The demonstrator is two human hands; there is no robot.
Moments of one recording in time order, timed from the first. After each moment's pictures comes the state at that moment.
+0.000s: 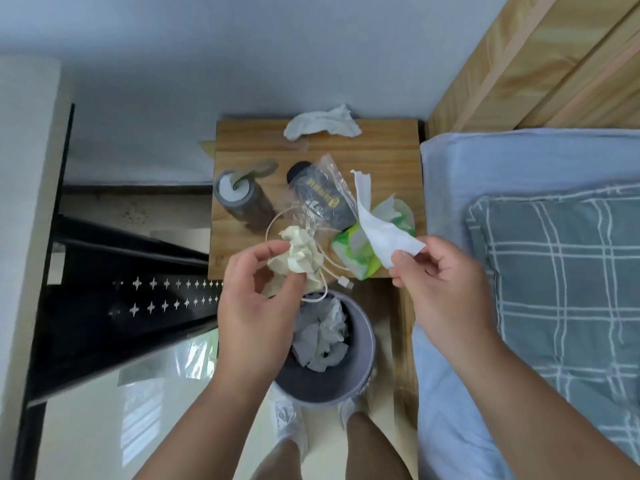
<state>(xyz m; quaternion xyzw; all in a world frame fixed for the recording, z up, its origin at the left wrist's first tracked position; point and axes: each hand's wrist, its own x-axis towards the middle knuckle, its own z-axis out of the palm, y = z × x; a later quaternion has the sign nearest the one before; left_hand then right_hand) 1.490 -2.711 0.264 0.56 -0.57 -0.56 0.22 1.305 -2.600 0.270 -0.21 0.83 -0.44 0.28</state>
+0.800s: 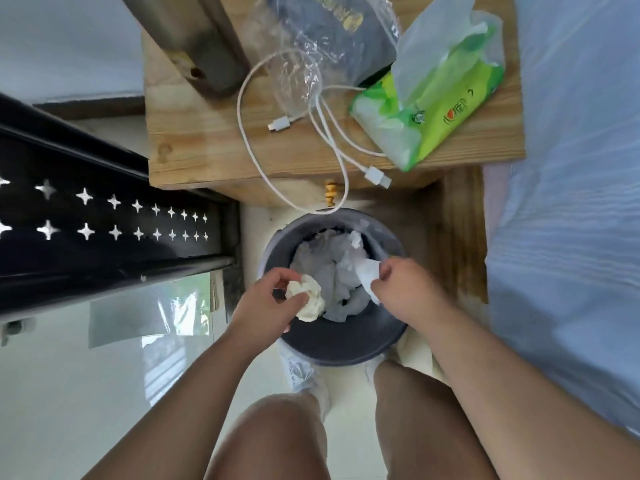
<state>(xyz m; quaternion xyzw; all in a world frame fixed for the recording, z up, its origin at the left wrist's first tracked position) 1.599 -2.658 -0.010 0.56 -0.60 -0.56 -0.13 1.386 -2.525 -0.026 -0.22 0.86 -0.08 0.46</state>
